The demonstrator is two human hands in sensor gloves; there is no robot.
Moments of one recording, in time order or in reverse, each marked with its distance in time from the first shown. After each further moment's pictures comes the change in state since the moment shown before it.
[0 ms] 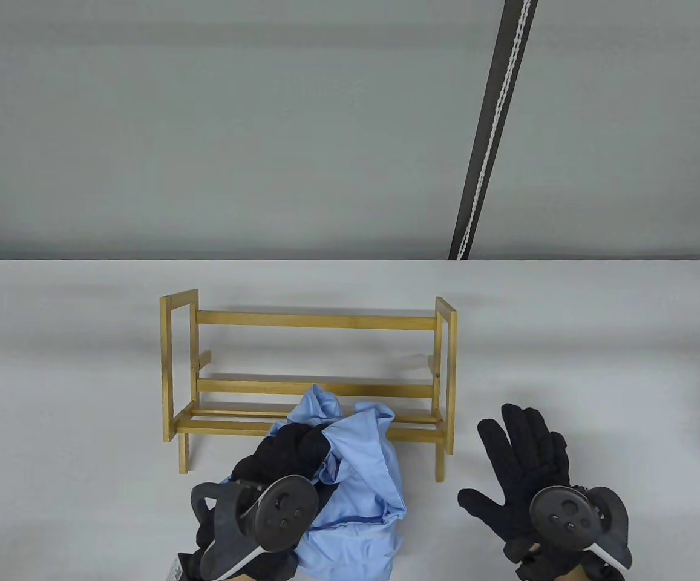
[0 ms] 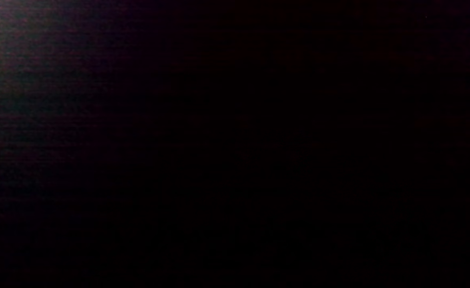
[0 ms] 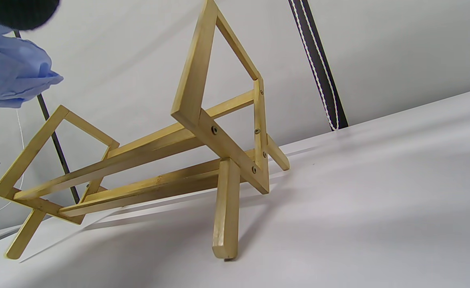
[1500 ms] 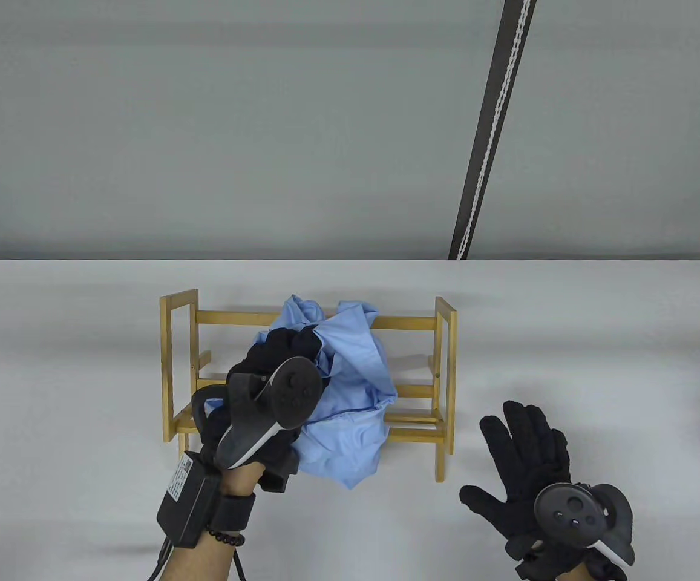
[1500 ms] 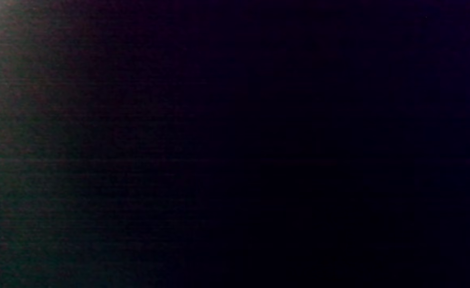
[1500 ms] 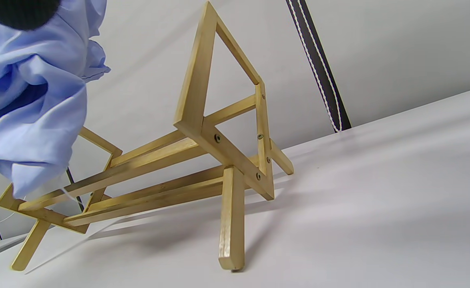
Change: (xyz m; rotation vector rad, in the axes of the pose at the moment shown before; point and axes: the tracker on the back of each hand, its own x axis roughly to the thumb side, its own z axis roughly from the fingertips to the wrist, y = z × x) left_hand -0.014 0.026 -0.101 0.031 0.155 -0.106; right_hand -0.003 -0.003 -0.002 -0.013 -0.002 -0.028
